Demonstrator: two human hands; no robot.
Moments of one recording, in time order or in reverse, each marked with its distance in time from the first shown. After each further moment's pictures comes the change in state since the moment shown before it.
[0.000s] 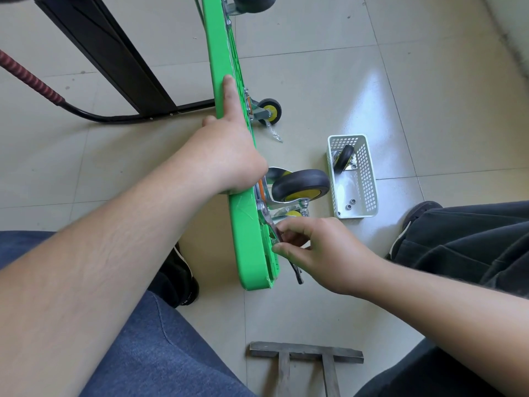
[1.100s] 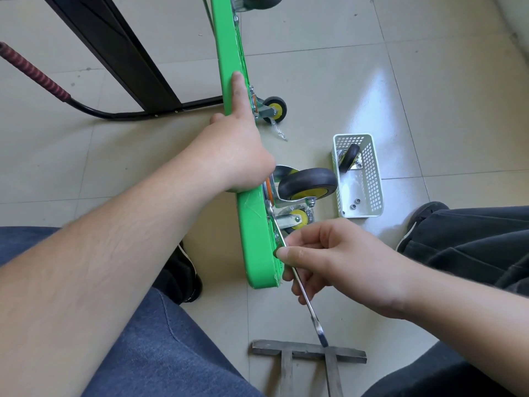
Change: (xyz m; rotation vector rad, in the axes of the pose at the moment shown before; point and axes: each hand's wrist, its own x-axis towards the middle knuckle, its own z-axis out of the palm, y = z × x) left_hand -0.001 -0.005 -0.002 -0.067 -0.026 0.045; right_hand -0.021 -0.055 -0.023 0.606 -0.181 0.391
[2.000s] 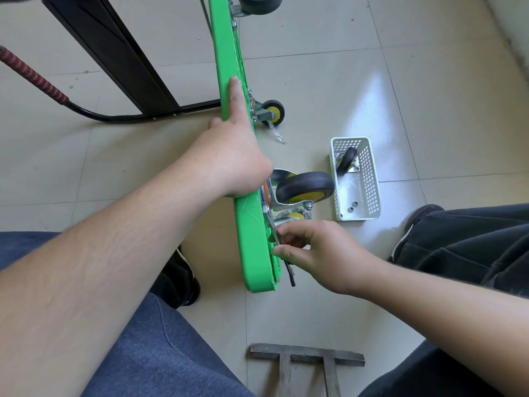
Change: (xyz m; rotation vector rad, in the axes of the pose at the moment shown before) left_hand 0.004 -0.005 0.004 -0.007 0.025 0.004; right_hand 0.048 0.045 -0.011 -0.484 0.125 -0.342
